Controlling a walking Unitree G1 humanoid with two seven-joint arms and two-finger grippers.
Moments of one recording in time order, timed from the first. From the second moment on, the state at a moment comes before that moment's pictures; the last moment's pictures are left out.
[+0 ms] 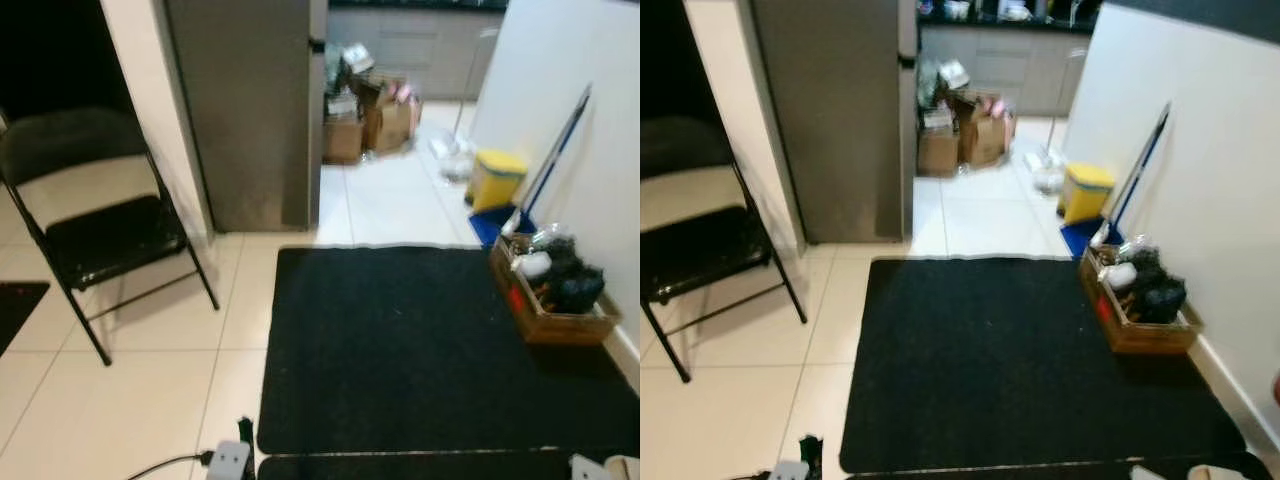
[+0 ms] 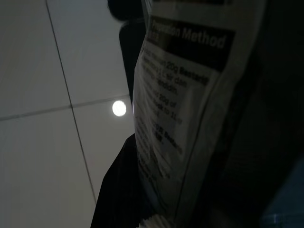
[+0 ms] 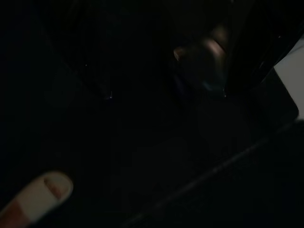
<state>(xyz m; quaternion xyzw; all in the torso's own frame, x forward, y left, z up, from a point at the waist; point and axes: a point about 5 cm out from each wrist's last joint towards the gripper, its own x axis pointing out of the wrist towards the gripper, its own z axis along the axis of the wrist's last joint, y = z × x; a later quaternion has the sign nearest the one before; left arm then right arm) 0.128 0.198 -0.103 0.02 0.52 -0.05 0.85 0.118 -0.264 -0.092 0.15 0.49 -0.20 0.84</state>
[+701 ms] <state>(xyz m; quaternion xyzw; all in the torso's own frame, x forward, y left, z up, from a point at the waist) 0.133 0.196 -0.102 0.02 0.51 -0.06 0.86 0.124 -0.272 -0.088 0.14 0.48 -0.20 0.84</state>
